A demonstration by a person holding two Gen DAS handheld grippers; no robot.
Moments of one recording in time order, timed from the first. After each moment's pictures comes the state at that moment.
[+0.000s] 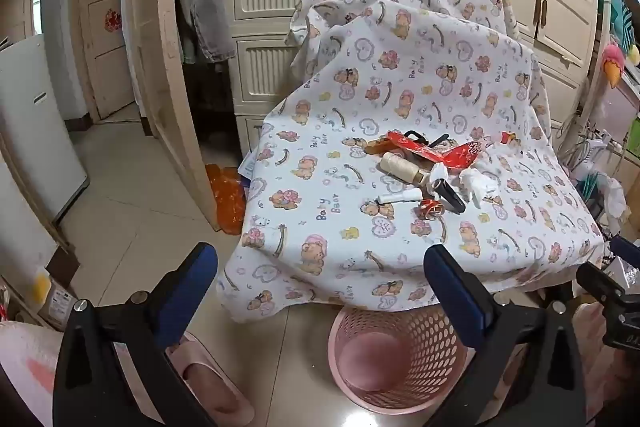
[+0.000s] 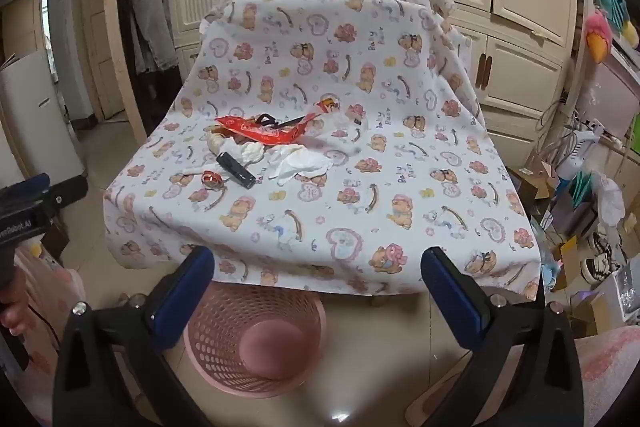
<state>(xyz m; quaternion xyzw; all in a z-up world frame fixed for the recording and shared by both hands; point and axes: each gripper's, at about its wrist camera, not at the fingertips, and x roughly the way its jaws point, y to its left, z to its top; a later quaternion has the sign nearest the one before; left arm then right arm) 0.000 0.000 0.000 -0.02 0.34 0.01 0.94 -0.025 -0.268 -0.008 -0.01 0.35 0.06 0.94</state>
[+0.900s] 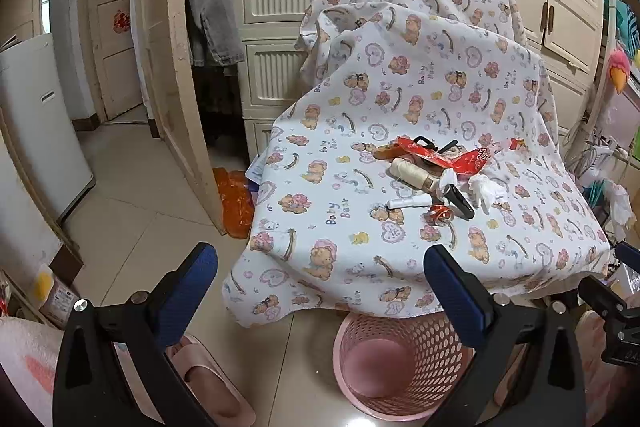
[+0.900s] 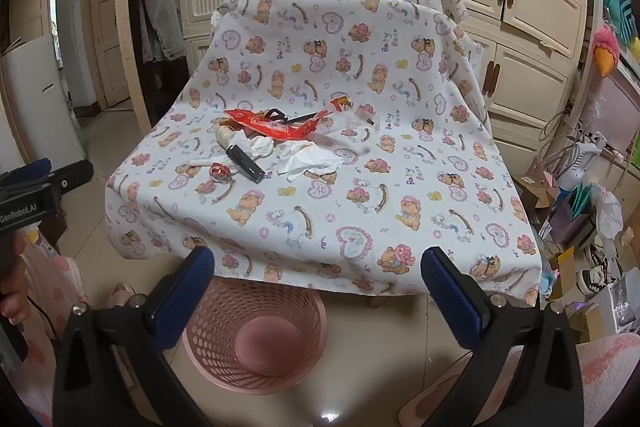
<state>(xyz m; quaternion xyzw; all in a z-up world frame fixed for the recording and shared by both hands) 0.000 0.004 -0.002 -0.02 0.33 0.02 0.94 -0.027 -0.255 -0.007 -0.04 0.34 0.06 0.94</state>
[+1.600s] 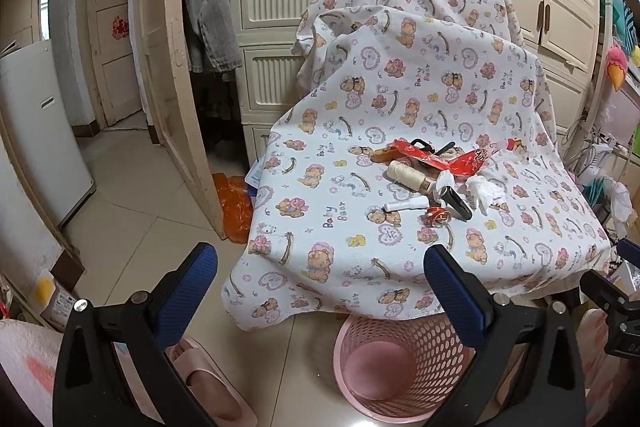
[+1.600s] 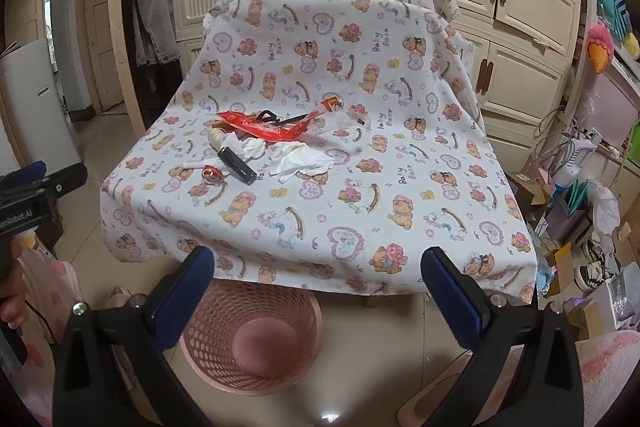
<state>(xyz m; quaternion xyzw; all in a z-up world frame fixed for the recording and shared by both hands) 0.000 0.001 -0.001 -0.02 0.32 0.02 0.95 -0.026 -0.259 -0.008 -0.03 0.34 0.05 0.94</state>
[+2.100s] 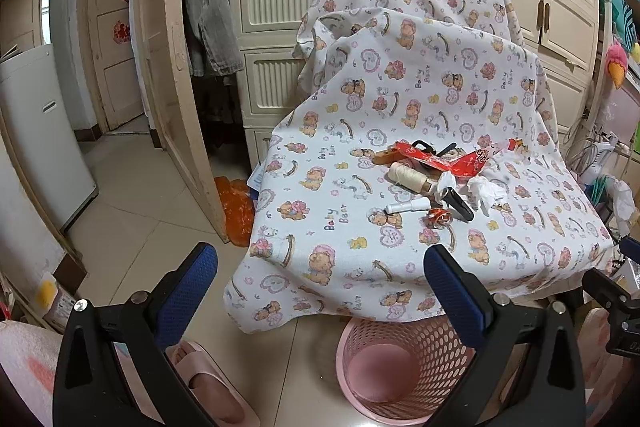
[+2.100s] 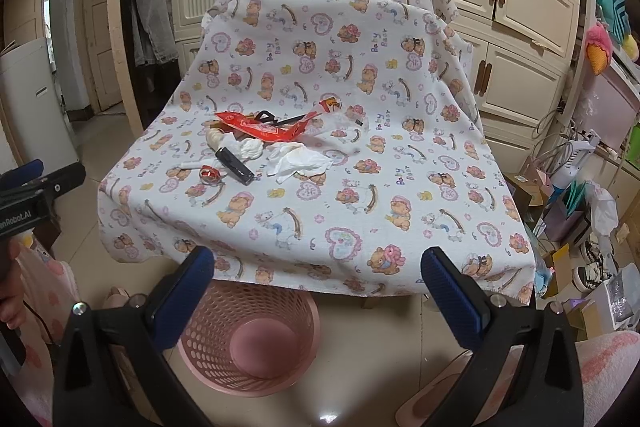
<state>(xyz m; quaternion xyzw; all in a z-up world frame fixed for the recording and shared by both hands) 0.000 0.002 0.000 -0.02 0.32 0.02 0.95 -0.027 -0.261 -0.008 -0.03 0.34 0.05 0.94</state>
